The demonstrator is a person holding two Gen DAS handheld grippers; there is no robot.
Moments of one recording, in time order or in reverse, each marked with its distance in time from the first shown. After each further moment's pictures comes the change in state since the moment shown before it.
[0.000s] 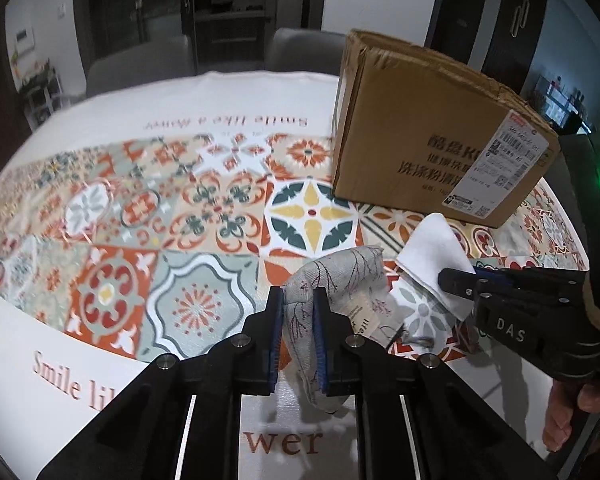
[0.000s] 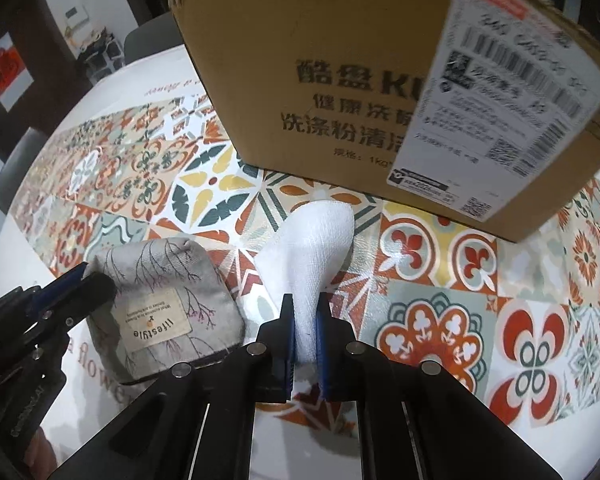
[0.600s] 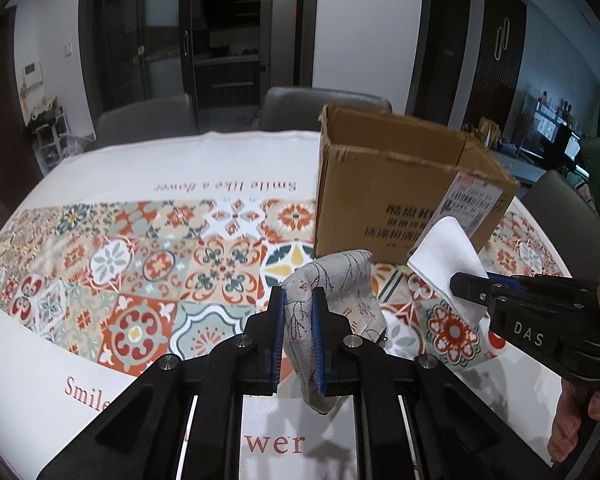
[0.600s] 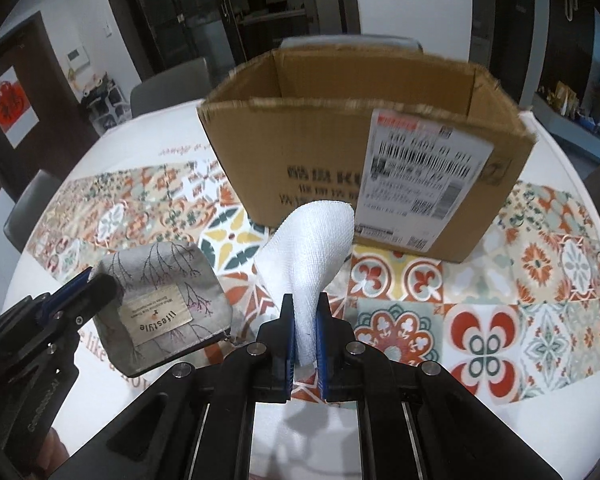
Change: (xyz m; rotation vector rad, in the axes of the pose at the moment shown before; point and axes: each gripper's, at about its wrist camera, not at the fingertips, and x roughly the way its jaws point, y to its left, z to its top) left arm -0.063 -0.018 0.018 0.031 -0.165 0.008; right arm -0.082 -0.008 -0.001 0.051 -0.168 -0.002
